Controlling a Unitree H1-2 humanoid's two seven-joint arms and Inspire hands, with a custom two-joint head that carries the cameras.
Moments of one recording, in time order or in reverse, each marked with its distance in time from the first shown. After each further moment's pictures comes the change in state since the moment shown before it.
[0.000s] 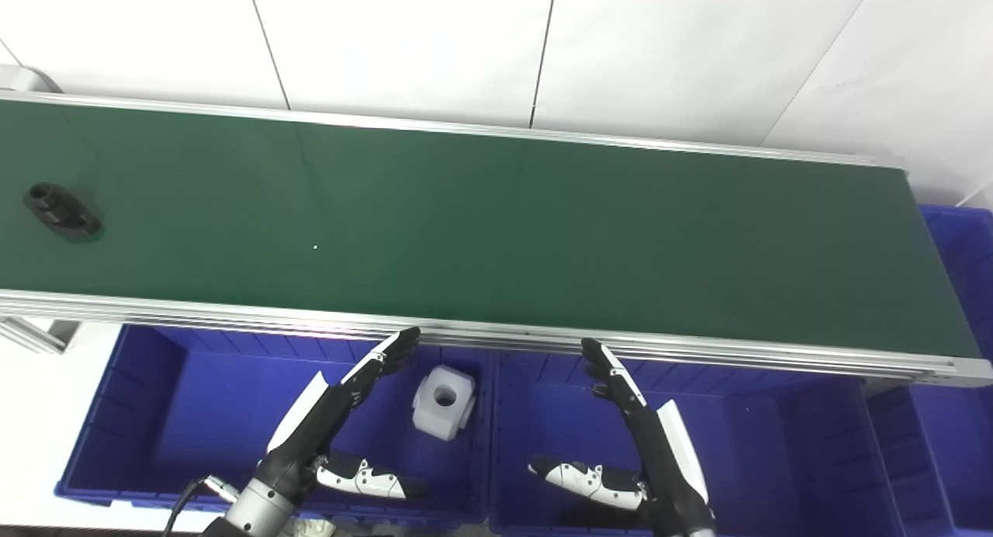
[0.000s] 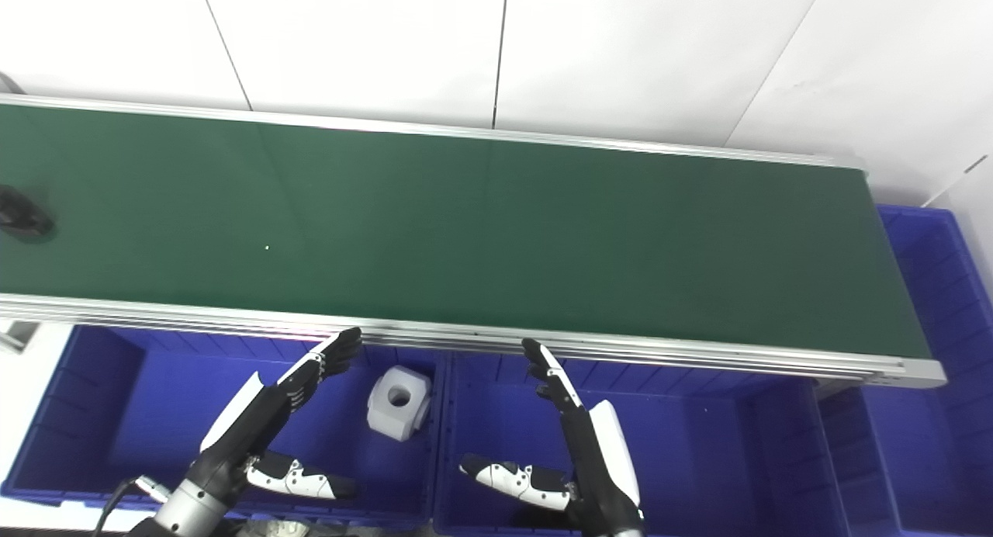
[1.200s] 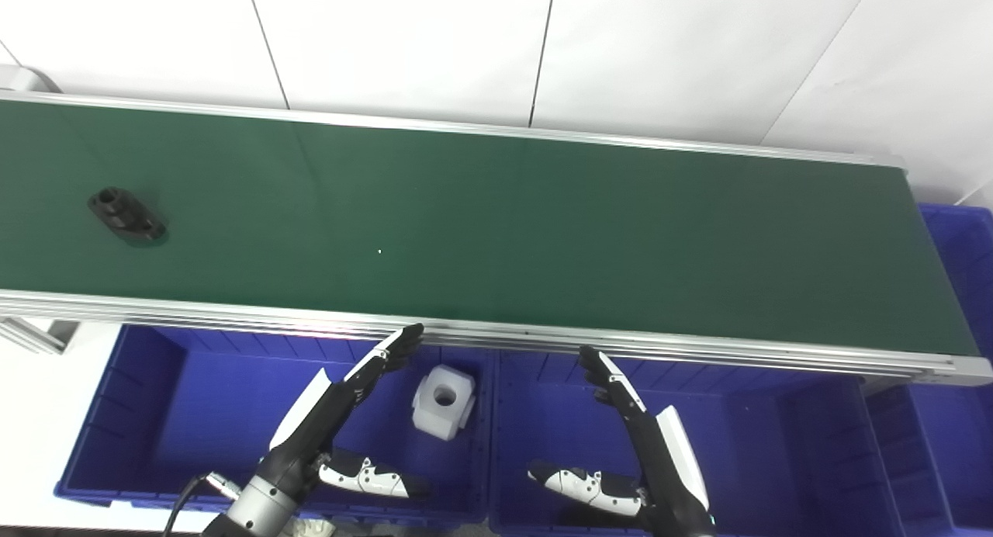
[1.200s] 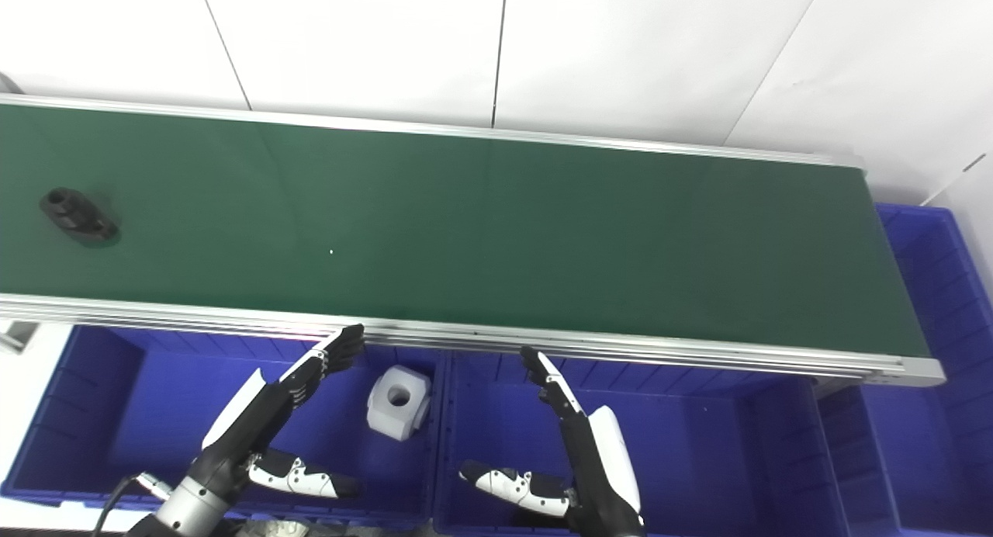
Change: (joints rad) left arm -0.011 -0.004 -0.003 -0.007 0.016 0.004 0.000; right arm 0.015 0.004 -0.003 0.000 -0.027 0.000 0.000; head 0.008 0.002
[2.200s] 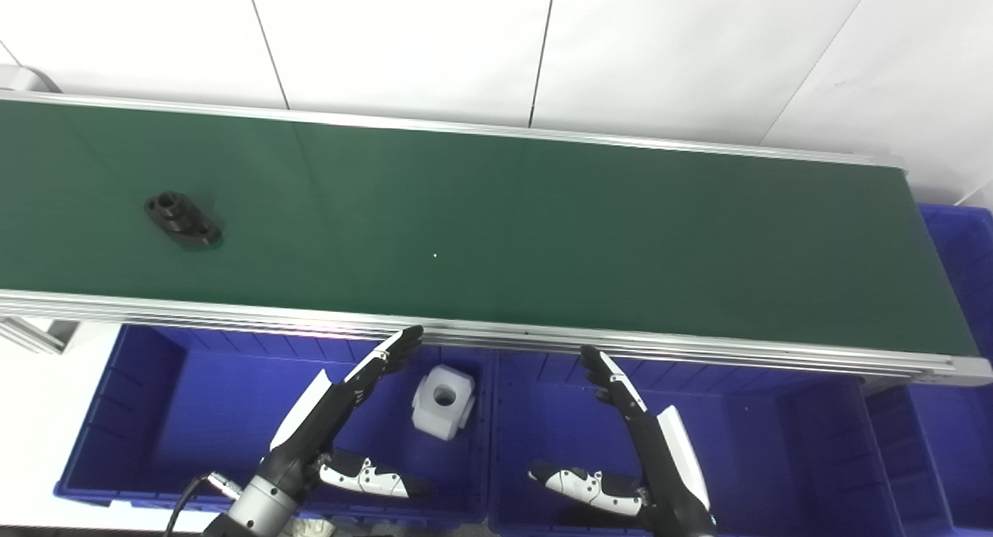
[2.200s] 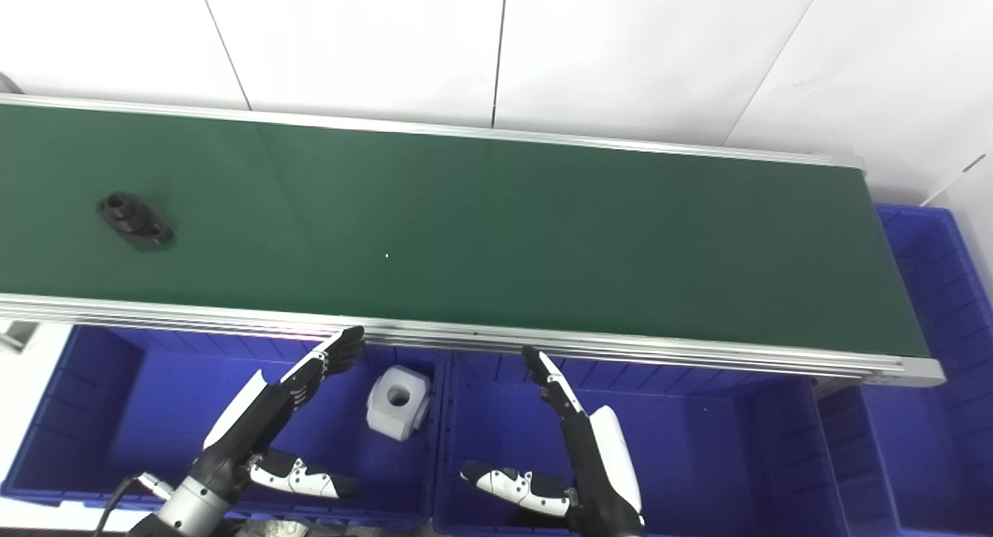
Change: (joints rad) left arm -0.006 0.000 -0.002 0.019 -0.007 -0.004 0.000; right arm 0.000 0.000 -0.002 0.000 -0.002 0.000 0.000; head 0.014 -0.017
